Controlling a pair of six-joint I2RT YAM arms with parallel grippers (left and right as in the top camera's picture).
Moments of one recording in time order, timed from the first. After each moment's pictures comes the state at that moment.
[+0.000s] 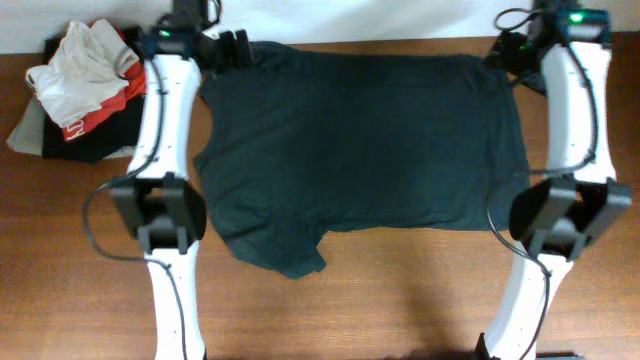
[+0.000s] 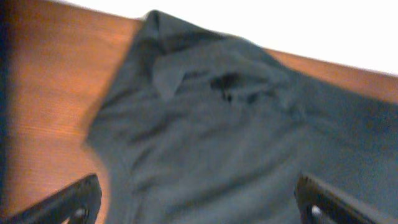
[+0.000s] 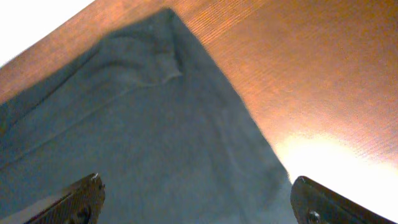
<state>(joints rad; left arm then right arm) -0.07 2.47 2.60 -1.08 0.09 -0.27 -0.17 2.27 2.46 -1.32 0.15 0.41</state>
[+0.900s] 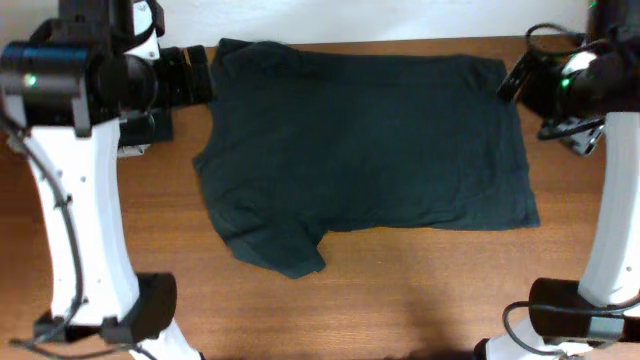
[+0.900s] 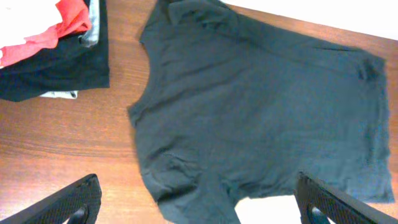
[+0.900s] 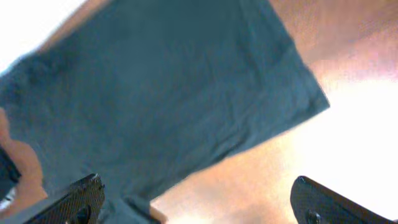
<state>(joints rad) -0.09 1.88 2.61 -1.69 0.08 -0.25 -0.11 1.77 2.29 -1.69 -0.06 0.53</state>
